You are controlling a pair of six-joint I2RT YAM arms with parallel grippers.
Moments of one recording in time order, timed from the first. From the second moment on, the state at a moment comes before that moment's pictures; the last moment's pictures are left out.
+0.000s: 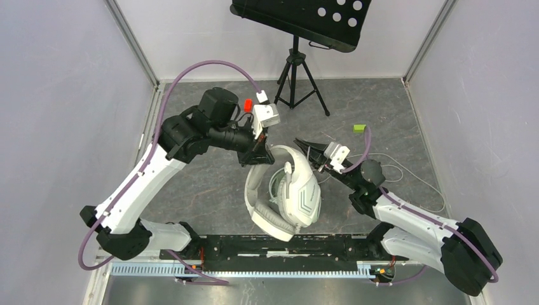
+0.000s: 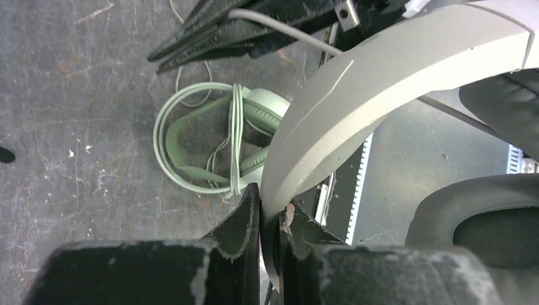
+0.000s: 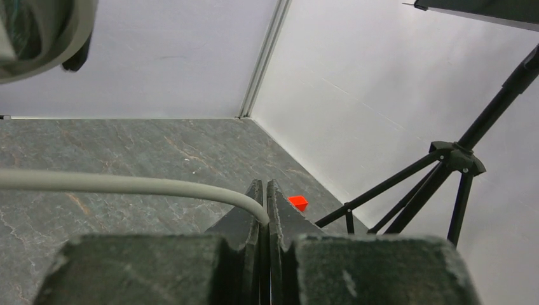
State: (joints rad) left arm -0.76 1.29 1.67 -1.03 0.59 0.16; right arm 0.71 1.00 0.41 0.96 -0.30 -0.28
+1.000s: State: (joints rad) left arm -0.92 1.39 1.66 -1.14 -0.36 0.23; right arm 0.60 1.04 0.85 0.11 -0.37 -0.17
